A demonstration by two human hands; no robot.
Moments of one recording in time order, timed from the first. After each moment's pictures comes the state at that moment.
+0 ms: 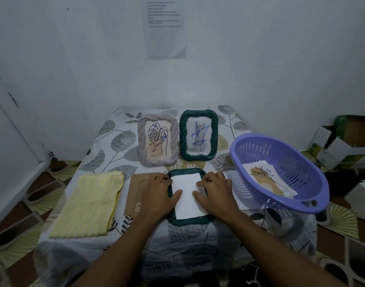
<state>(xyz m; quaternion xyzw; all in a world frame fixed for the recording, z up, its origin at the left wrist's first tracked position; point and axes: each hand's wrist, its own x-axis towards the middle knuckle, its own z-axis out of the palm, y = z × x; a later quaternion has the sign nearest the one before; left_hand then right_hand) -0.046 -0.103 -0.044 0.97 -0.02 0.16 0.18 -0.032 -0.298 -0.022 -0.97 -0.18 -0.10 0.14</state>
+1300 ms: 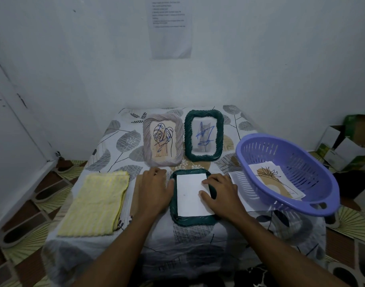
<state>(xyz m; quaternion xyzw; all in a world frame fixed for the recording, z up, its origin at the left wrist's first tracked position) -0.045 -0.086 -0.029 0.95 0.04 0.21 0.23 -0.028 -0.306 -0.037 -0.94 -0.17 -0.11 0.26</state>
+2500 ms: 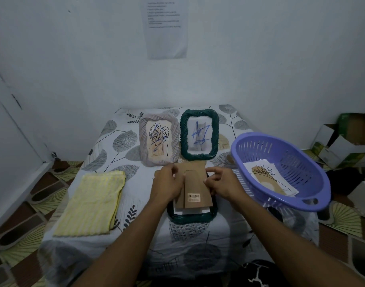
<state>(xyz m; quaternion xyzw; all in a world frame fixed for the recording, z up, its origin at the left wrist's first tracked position) -0.042 -0.133 0.013 0.91 0.11 0.09 0.39 -0.020 -0.310 0.009 -0.84 -0.02 0.06 0.54</state>
